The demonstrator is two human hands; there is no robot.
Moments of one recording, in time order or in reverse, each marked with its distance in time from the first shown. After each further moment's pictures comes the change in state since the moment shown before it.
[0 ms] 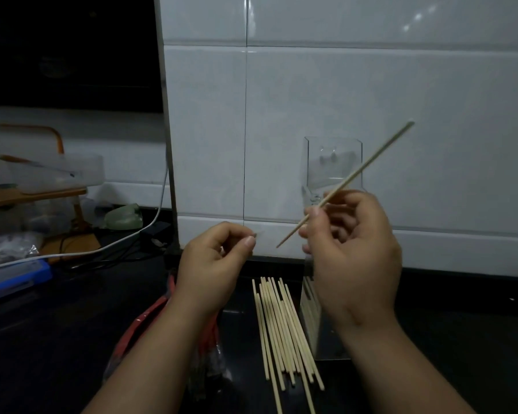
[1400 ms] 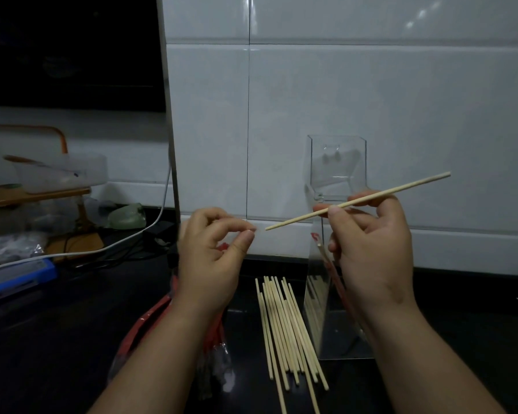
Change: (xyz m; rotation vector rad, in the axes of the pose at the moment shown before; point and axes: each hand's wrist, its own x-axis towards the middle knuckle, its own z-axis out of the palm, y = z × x) left_hand 0.005 0.001 0.000 0.150 0.146 0.187; right_hand 0.015 0.009 -0.012 0.289 -0.054 0.329
